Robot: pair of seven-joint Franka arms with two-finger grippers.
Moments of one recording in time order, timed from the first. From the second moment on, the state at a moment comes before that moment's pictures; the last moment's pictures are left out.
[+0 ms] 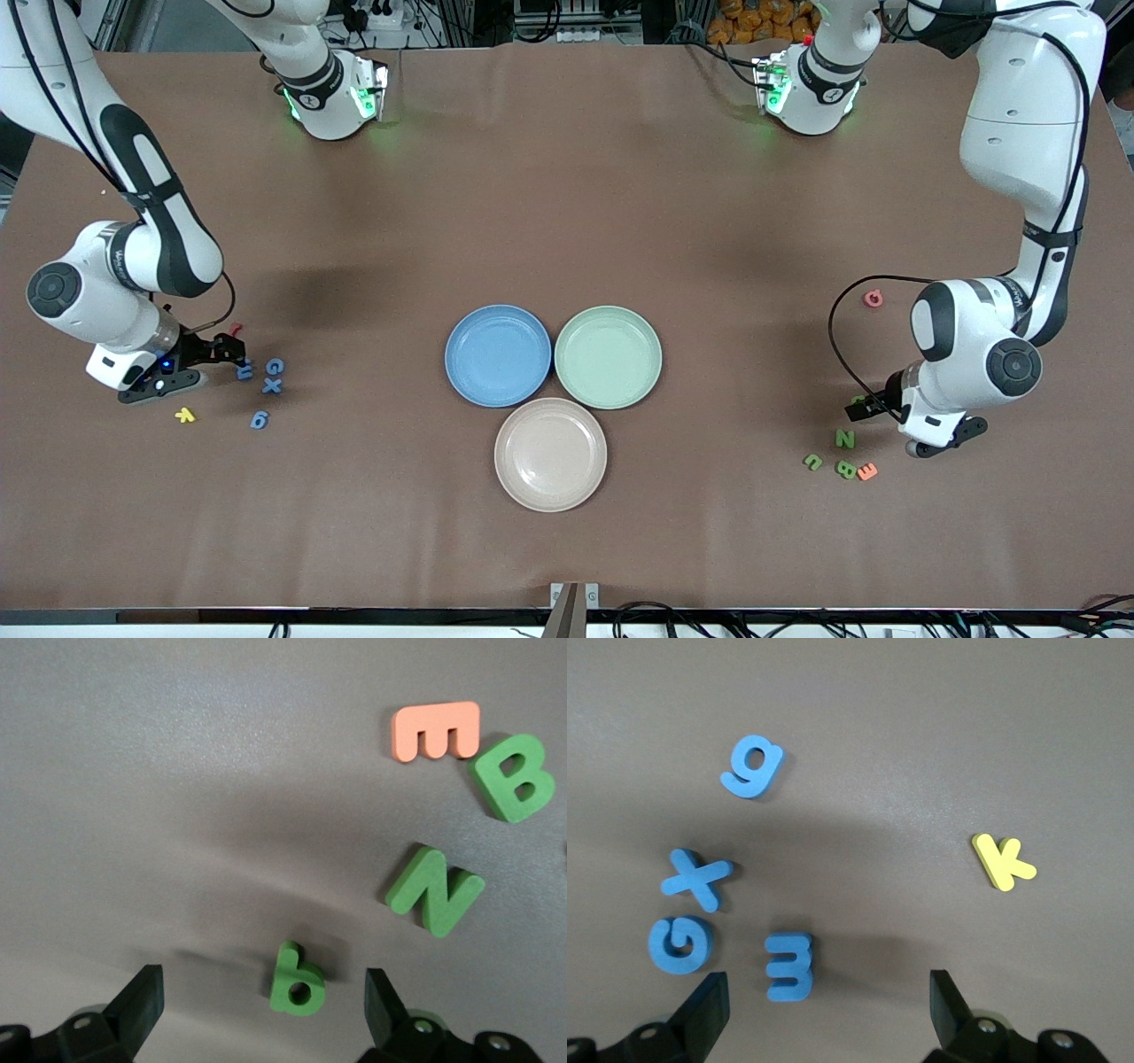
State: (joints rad) left arm 0.01 0.71 0.01 -1.68 -0.02 2.34 -0.36; right arm -0.34 0.49 0.14 -2.03 -0.13 2.57 -0.42
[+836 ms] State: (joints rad) left arm 0.00 0.74 0.01 -1.68 -0.02 2.36 -0.37; right arm -0.35 0.55 0.14 -2.07 -0.14 2.68 -0.42
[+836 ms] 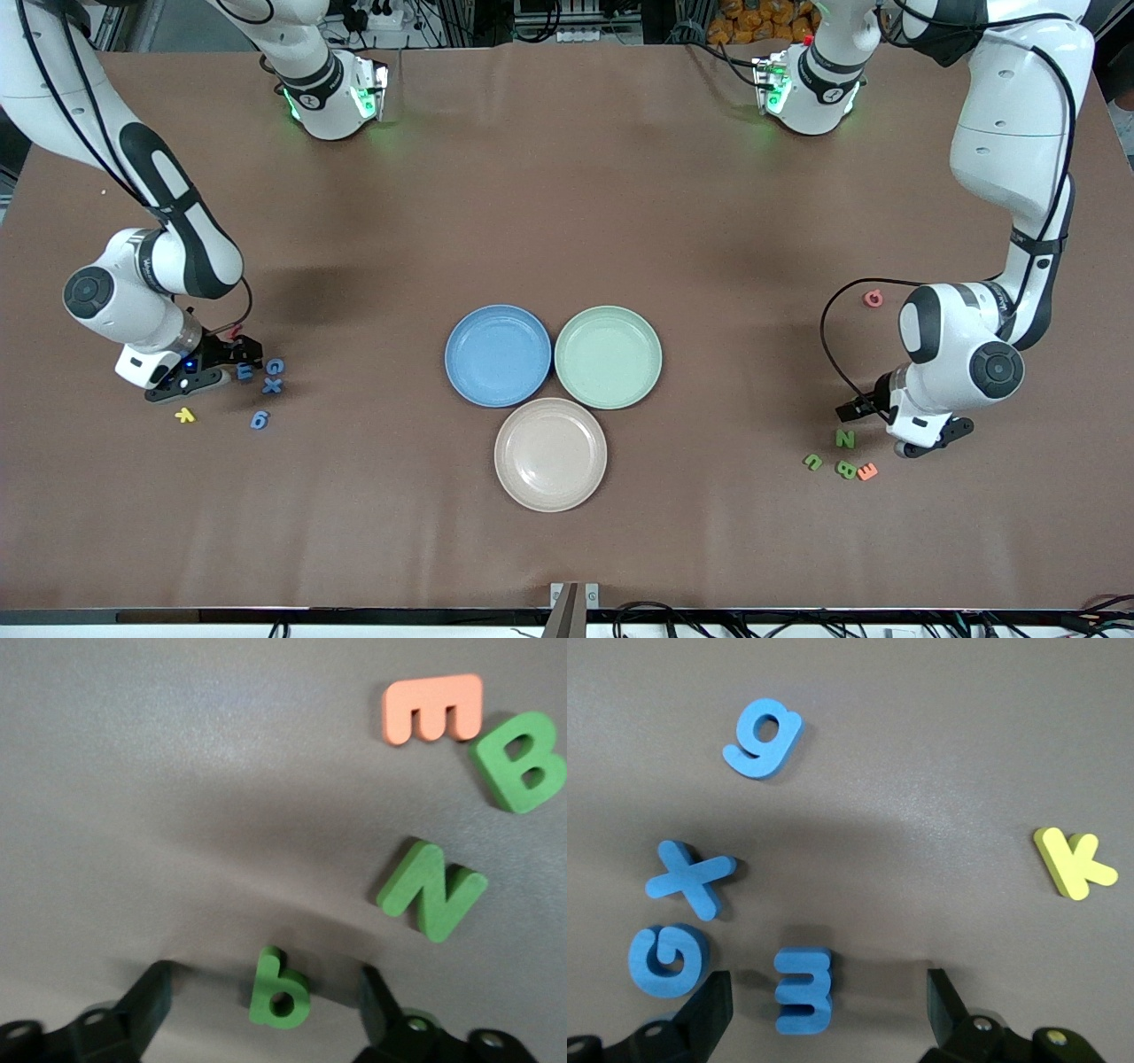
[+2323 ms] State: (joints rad) left arm -0.03 0.71 0.00 -1.66 -0.02 2.36 -0.39; right arm -0.35 0.53 0.15 -2.08 -0.14 2.68 -0.42
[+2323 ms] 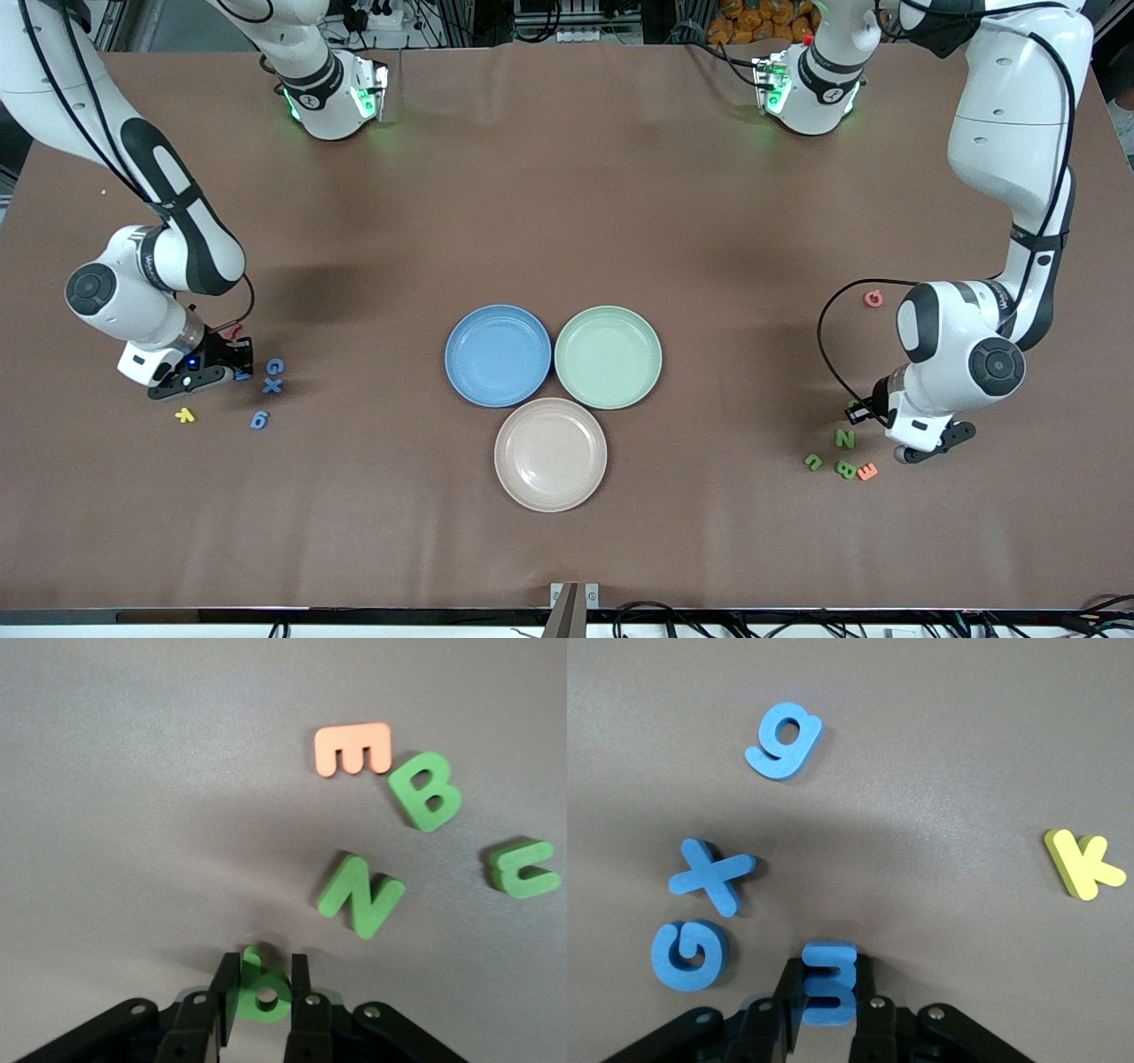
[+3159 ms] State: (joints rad) left arm -0.16 0.68 0.00 -1.66 -0.02 2.36 -0.64; right arm -0.33 0.46 0.20 -2.02 -0.14 2.52 -0.24
